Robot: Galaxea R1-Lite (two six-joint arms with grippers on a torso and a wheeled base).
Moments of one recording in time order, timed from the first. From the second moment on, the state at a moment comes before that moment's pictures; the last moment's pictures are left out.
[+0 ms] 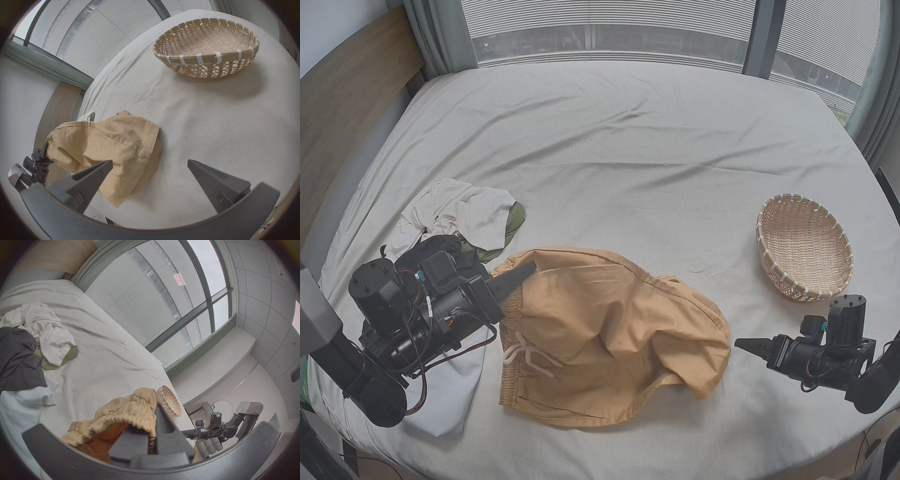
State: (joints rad) left arm -0.38 1.86 -0.39 -1.55 -0.38 -0.63; right arm 0.26 1.83 -0.20 -1.08 0.20 0.64
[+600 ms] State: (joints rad) left arm -0.38 1.86 -0.38 -1.55 -0.38 -0.63; right arm 0.35 2.07 -0.21 -1.44 0.19 0.72
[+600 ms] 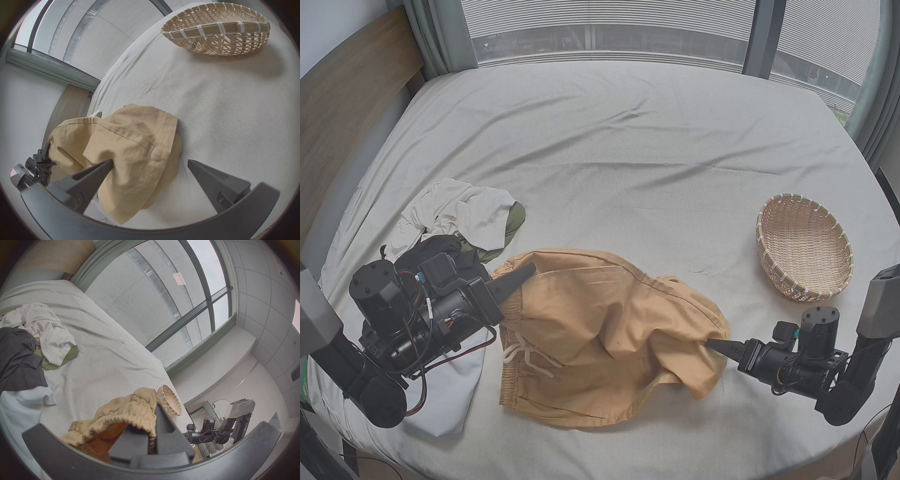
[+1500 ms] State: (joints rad) left arm -0.38 1.87 -0.38 -1.55 -0.38 -0.62; right arm 0.36 2.03 -0.27 -1.54 0.19 0.78
